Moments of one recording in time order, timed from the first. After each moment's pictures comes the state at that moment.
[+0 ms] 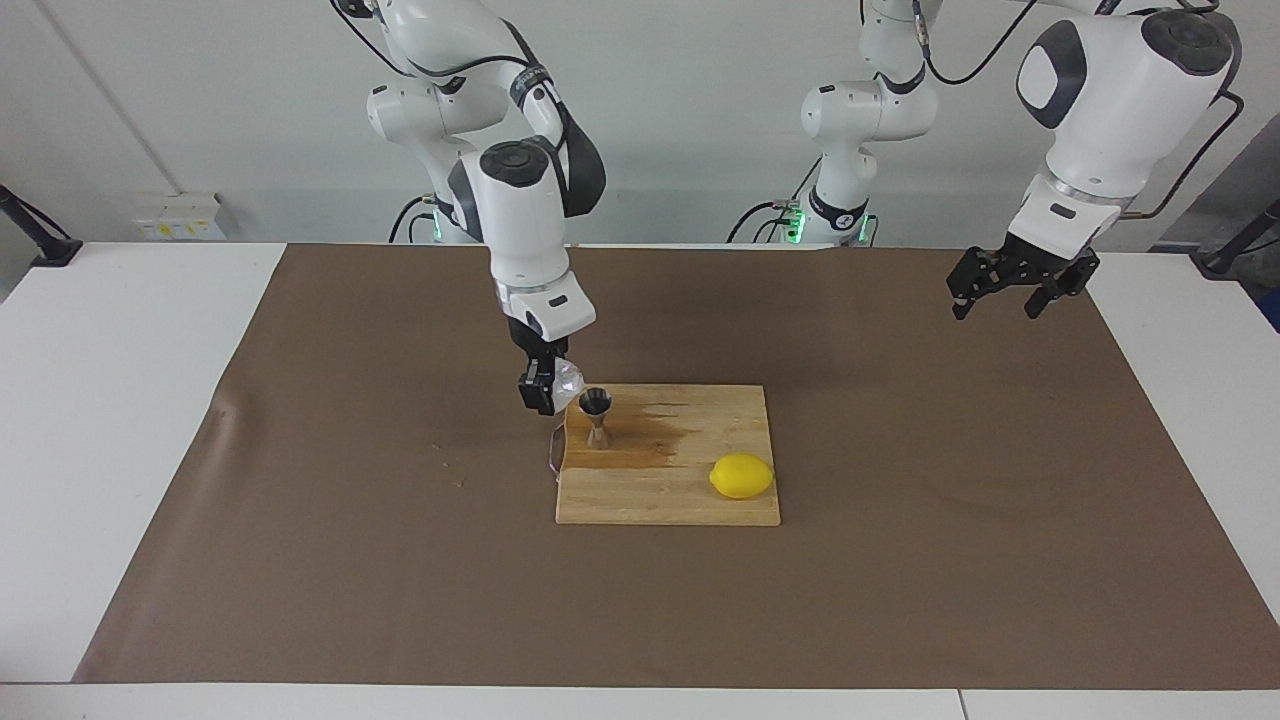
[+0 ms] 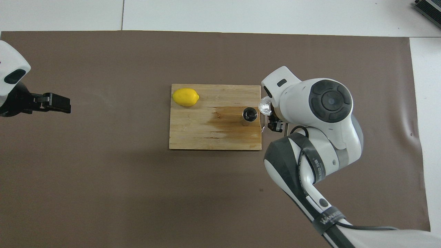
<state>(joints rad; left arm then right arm) -0.01 -0.01 -0.07 -1.70 0.01 1.72 -0.03 0.26 0.18 0.10 -1.87 -0.04 2.25 -1.01</state>
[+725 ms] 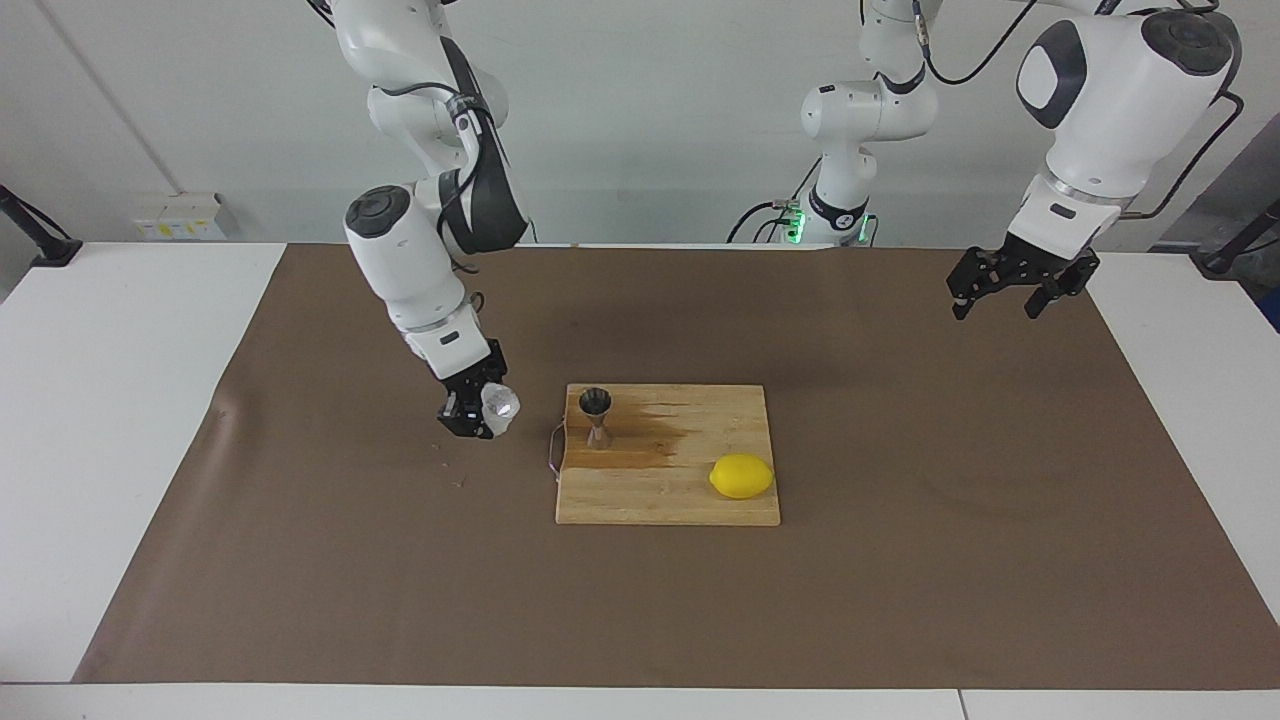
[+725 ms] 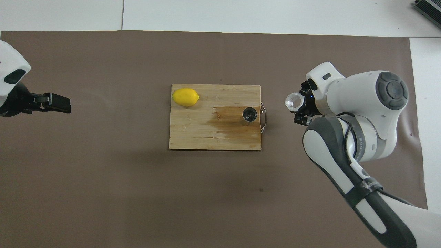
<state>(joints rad) -0.01 -0.01 -0.07 -1.70 0.01 1.72 -0.03 0.06 0.18 0.10 -2.00 0.25 2.38 -1.37</state>
